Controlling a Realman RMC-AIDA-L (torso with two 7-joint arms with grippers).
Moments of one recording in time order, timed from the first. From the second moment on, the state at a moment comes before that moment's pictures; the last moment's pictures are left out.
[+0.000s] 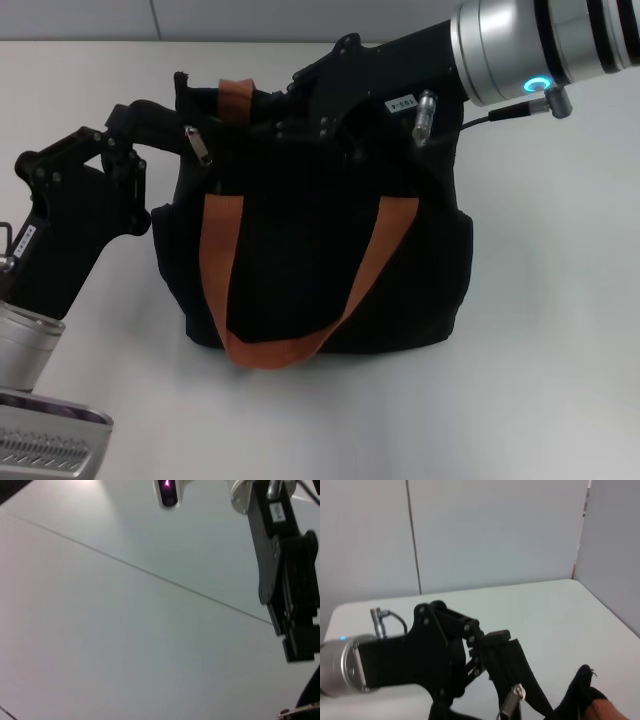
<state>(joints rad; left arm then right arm) -0.33 -2.08 0.07 -0.18 1.74 1.77 0.97 0.71 2.08 -1.43 -1.31 -1.98 -1.30 2.08</state>
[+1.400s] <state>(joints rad) -0.35 -2.08 0.07 -0.19 1.78 1.80 0.99 0.77 2.09 -1.52 -1.12 -1.82 -1.23 2.03</state>
